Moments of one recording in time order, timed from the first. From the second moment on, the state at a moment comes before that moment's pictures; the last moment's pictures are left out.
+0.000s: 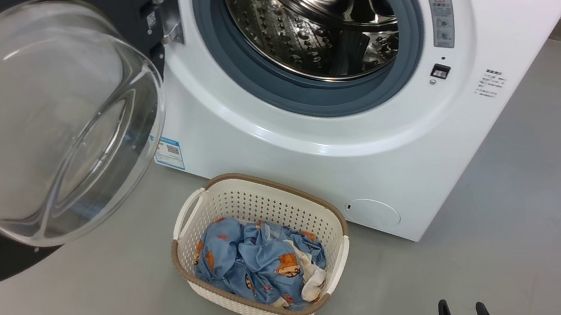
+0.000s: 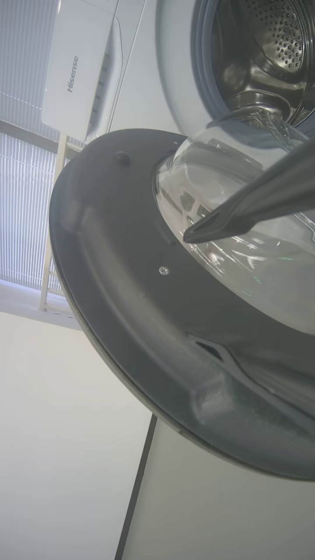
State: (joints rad) left arm -0.09 0.02 0.38 0.01 -0.41 0.08 -0.26; right arm 0.00 -0.10 -0.02 0.33 0.24 0.13 -0.25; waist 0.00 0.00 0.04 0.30
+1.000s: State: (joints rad) left arm 0.06 0.09 0.01 0.10 -0.42 -0.10 -0.23; right arm 0.00 -0.08 -0.01 0.29 0.24 0.13 -0.25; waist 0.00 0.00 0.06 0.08
